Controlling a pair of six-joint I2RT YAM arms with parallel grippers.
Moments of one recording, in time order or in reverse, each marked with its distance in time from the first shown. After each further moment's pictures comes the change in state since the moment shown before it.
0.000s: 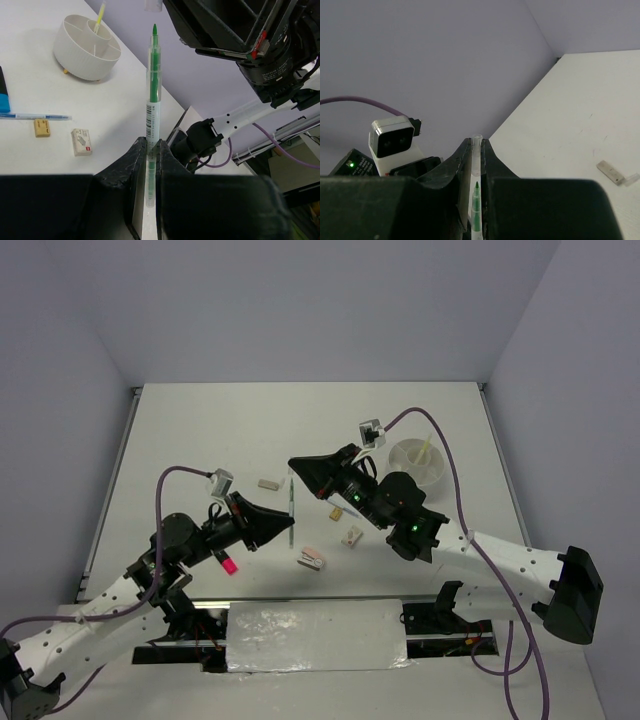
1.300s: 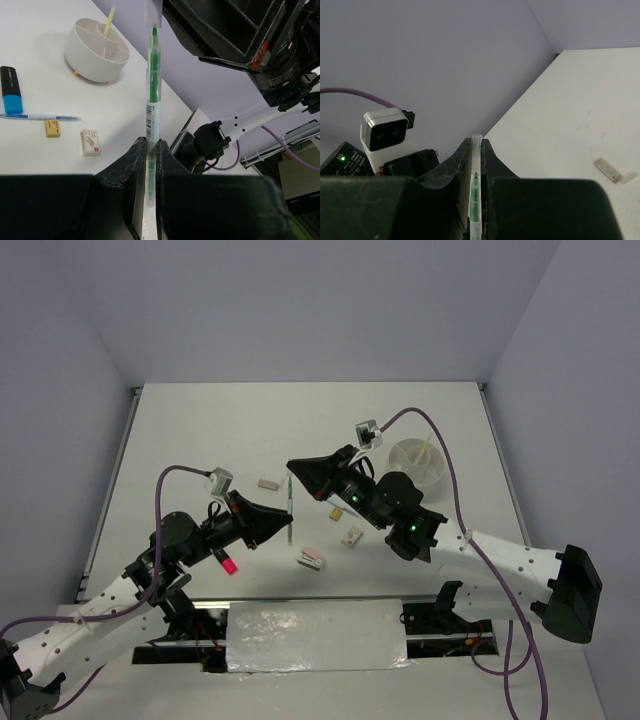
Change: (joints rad) left arm 0.000 -0.004 0.019 -0.041 -0.030 0.027; right arm 0.002 0.010 0.000 -0.007 -0.008 -0.019
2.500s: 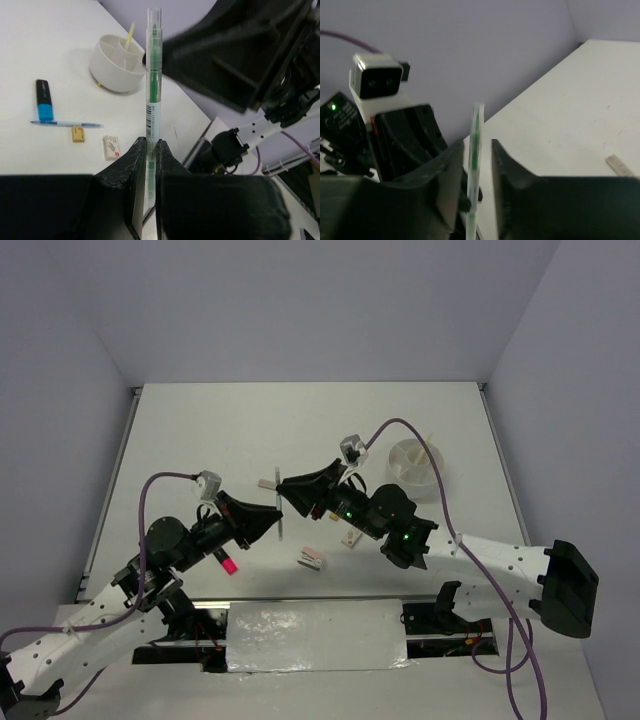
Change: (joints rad) left arm -0.006 -0.078 0.013 -0.097 -0.083 0.079; right arm 0.040 0.025 -0.078 0.122 -0.097 -0.084
